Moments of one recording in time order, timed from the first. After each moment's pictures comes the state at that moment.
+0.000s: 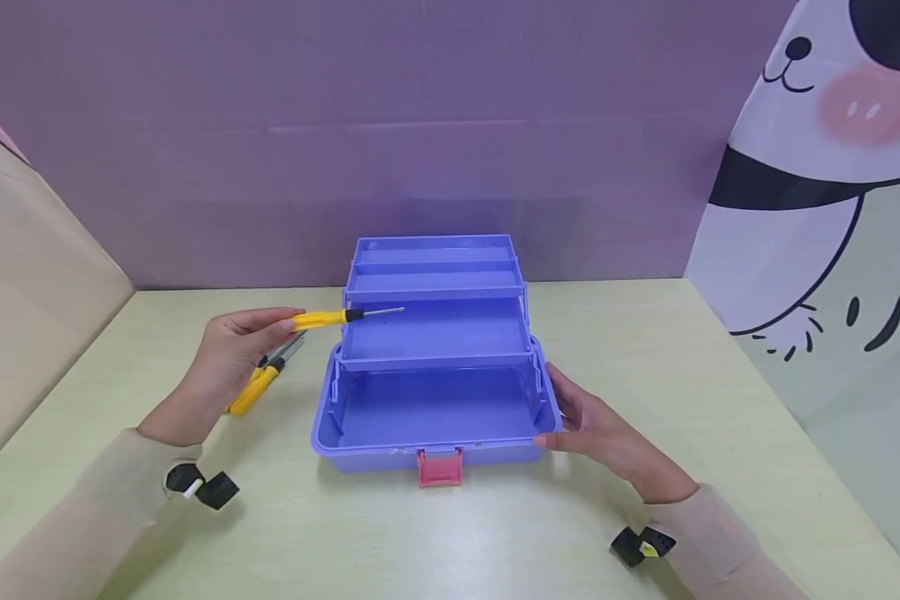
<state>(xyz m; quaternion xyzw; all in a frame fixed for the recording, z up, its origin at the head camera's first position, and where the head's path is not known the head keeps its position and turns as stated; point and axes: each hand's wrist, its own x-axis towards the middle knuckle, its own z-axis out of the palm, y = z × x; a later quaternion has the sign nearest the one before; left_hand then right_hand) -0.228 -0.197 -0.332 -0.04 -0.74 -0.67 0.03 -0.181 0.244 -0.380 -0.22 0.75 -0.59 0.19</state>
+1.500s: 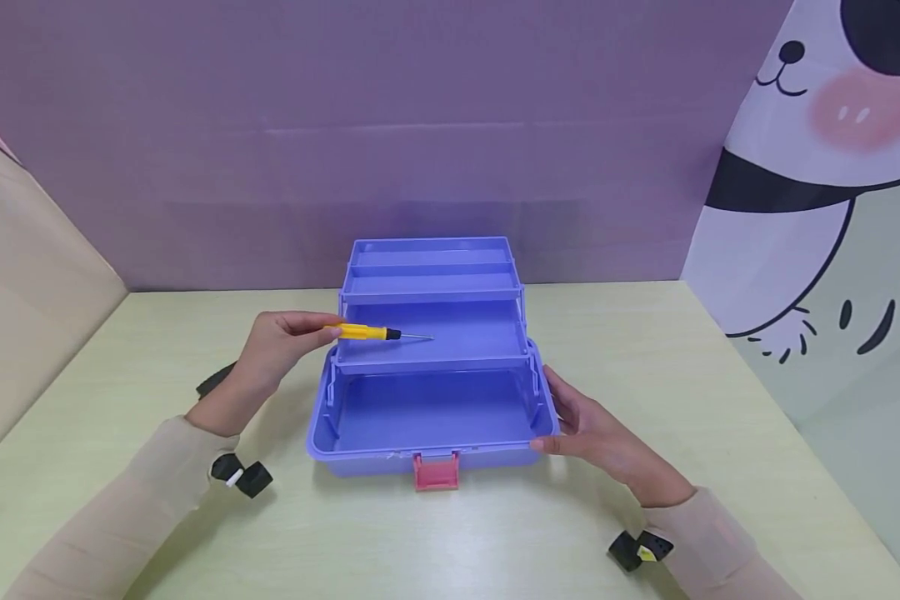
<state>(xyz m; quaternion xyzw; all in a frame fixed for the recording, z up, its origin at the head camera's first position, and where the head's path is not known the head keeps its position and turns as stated) -0.248 -0.157 -0.342 -0.05 -0.81 -0.59 0.02 -0.180 0.246 -0.383 -0.22 0.75 -0.60 0.19</state>
